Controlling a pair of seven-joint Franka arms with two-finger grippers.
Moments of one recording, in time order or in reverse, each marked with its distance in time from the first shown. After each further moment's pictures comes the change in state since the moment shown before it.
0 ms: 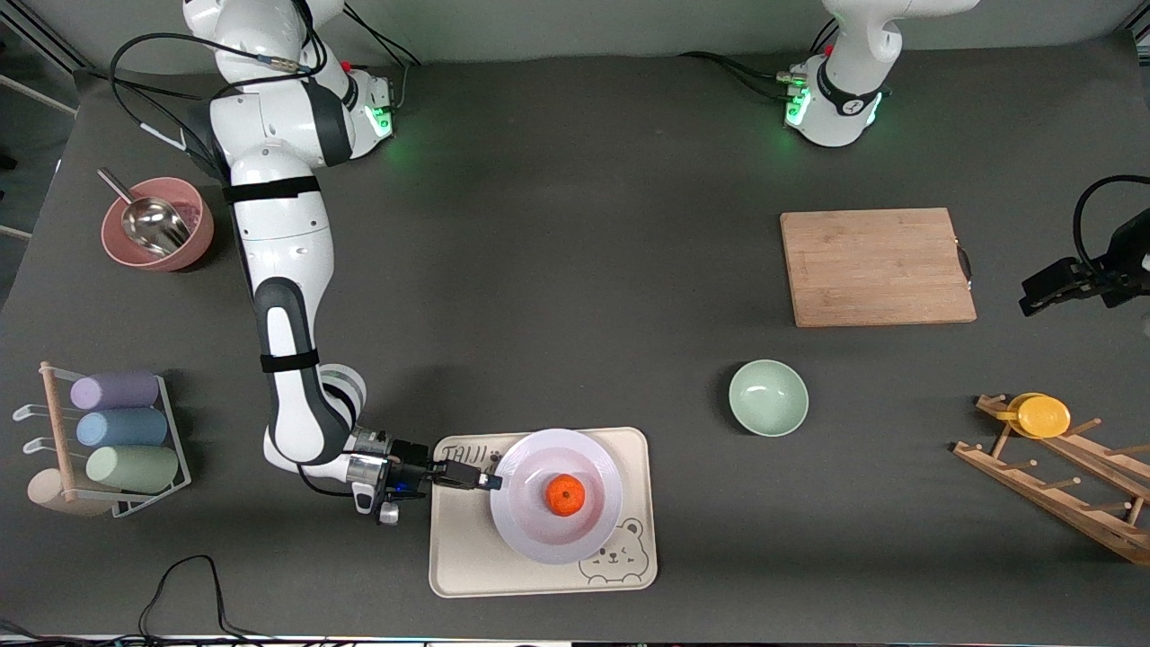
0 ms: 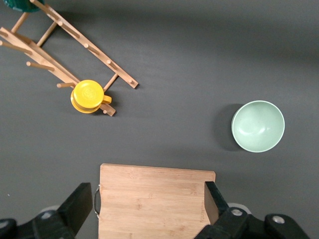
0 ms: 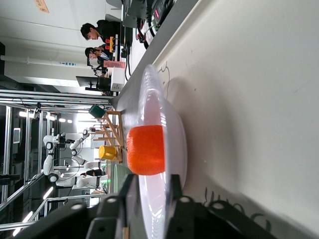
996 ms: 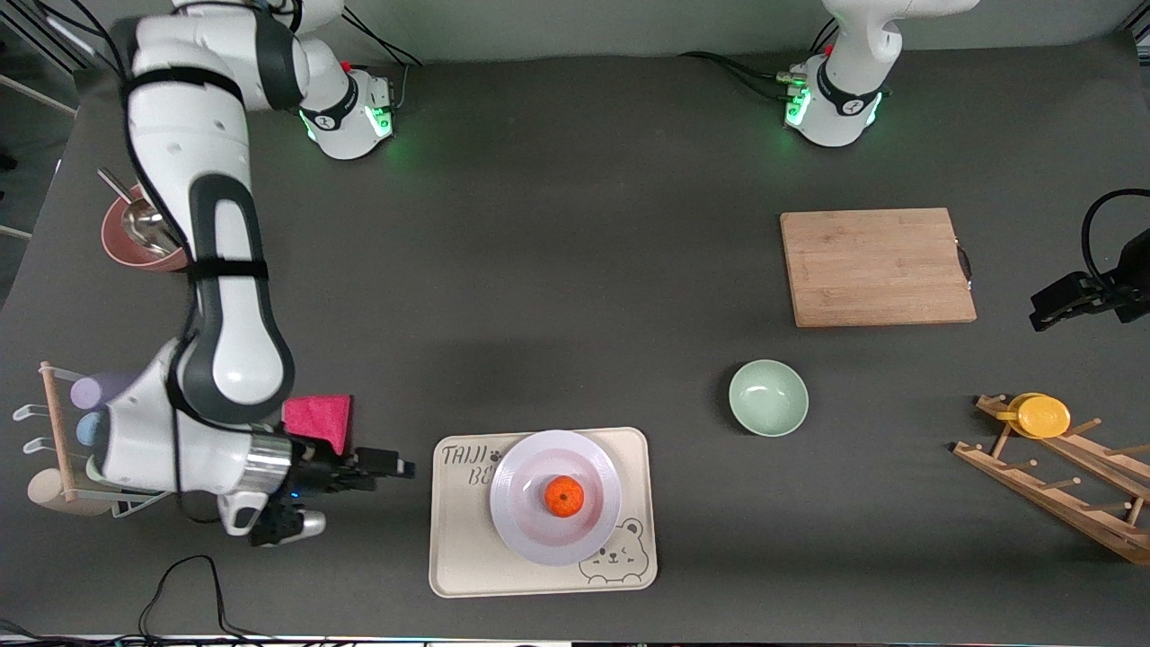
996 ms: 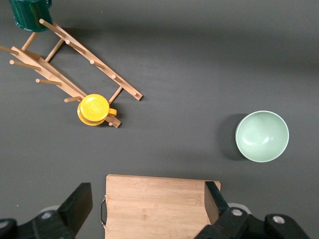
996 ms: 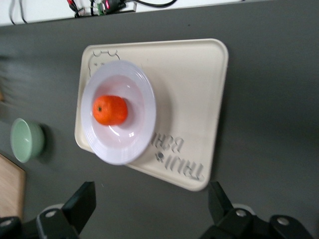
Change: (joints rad) left arm -0.001 0.040 -0.002 0.064 0.020 0.007 0.029; right arm -0.024 -0.425 -0.043 -0.007 -1.065 -0.068 0.440
